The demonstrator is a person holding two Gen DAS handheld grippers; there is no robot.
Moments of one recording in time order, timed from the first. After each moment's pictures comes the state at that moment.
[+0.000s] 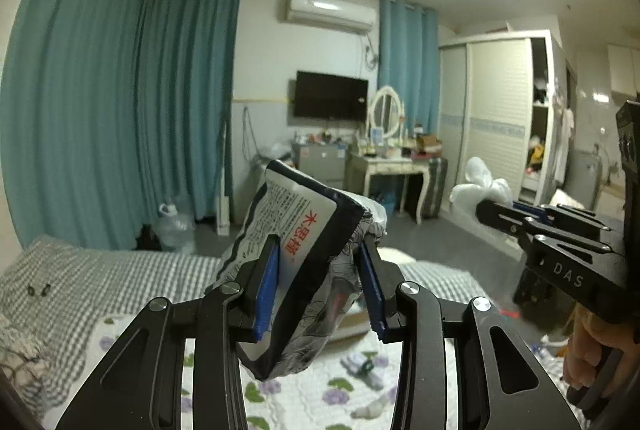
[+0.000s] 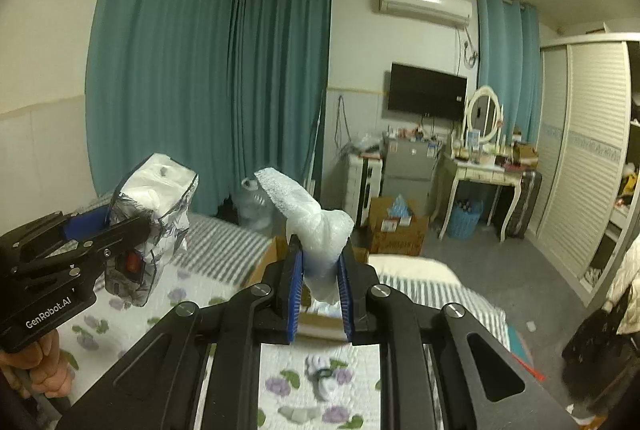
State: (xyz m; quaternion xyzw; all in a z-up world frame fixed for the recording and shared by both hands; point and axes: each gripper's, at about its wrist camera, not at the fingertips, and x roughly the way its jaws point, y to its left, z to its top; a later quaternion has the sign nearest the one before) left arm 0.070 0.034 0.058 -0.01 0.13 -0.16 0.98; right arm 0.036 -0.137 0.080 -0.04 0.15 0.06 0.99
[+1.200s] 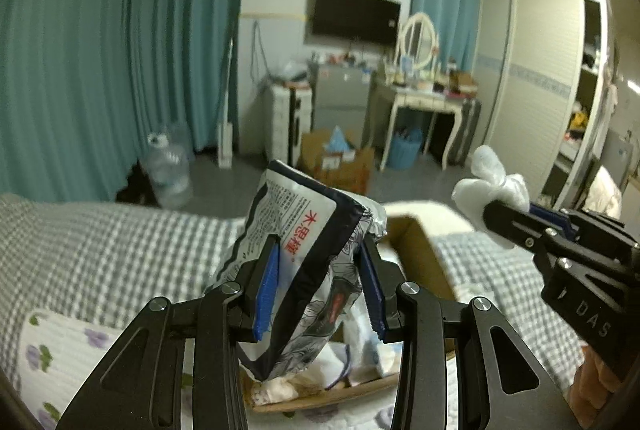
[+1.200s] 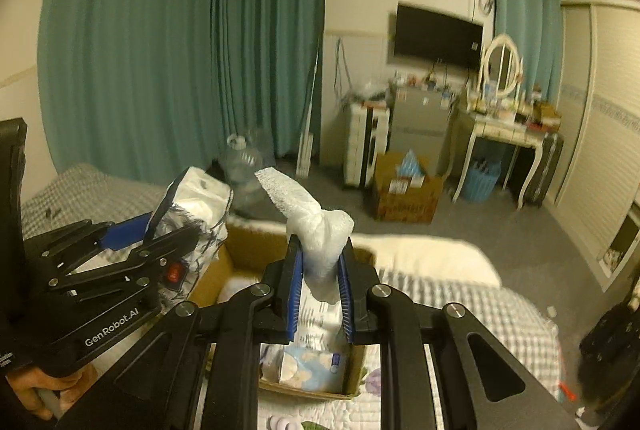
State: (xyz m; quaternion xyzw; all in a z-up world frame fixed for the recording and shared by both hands) left arm 0.311 -0.011 -0.076 -0.01 0.28 -0.13 0.95; right arm 0.301 -0.162 -0.046 -0.03 0.26 0.07 0.96
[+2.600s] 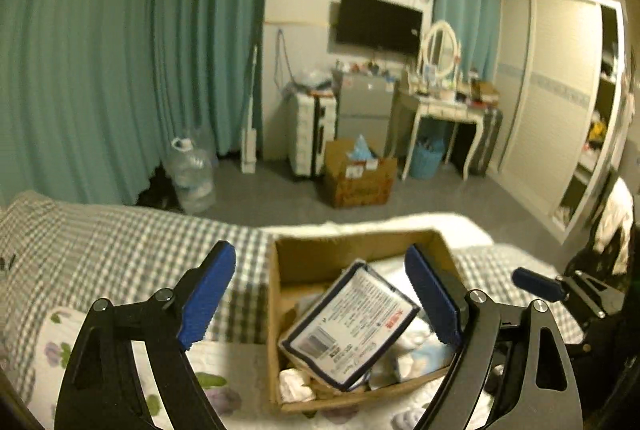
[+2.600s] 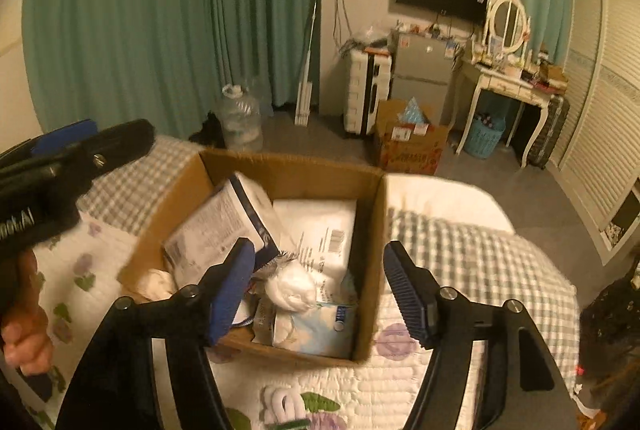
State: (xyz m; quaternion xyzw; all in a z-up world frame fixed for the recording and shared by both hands) left arm 0.287 0.005 -0.028 -0.02 0.25 -0.08 0.96; right arm 0.311 -0.170 -0.102 -0.03 0.33 0.06 0.94
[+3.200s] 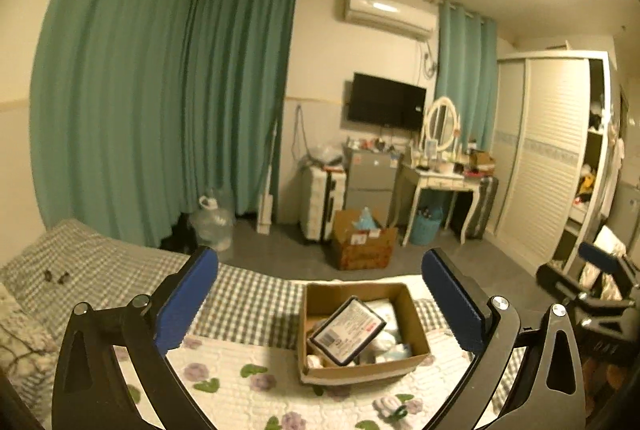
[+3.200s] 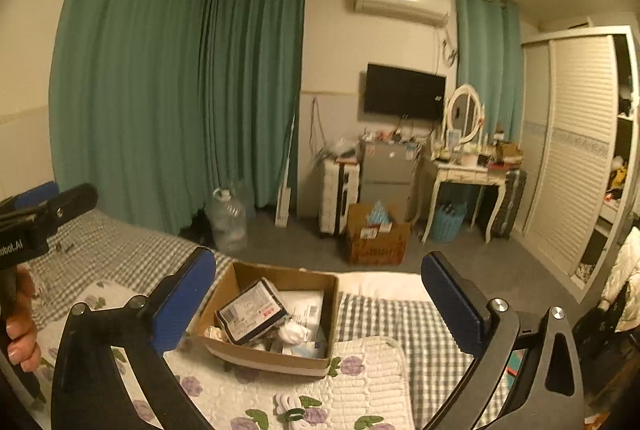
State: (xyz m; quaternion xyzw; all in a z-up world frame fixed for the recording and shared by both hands) left arm 0.129 0.054 0.086 -0.05 0.14 -0.06 0.99; right arm 0.123 -0.179 0.067 -0.02 0.14 0.02 0.99
